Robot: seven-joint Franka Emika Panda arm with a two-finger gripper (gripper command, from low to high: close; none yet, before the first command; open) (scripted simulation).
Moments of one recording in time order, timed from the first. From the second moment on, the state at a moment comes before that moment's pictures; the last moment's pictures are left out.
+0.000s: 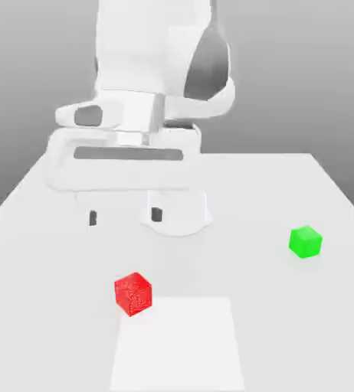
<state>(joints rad) 0.01 -0.28 -0.23 -2.80 -0.18 2.70 0.21</state>
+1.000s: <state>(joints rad) -0.09 -0.11 -0.13 -2.94 -0.04 2.83 -0.08</state>
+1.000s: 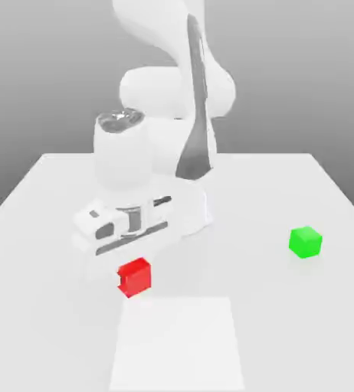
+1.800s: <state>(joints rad) 0.72 -0.30 0.51 -2.95 0.28 2.67 0.28</state>
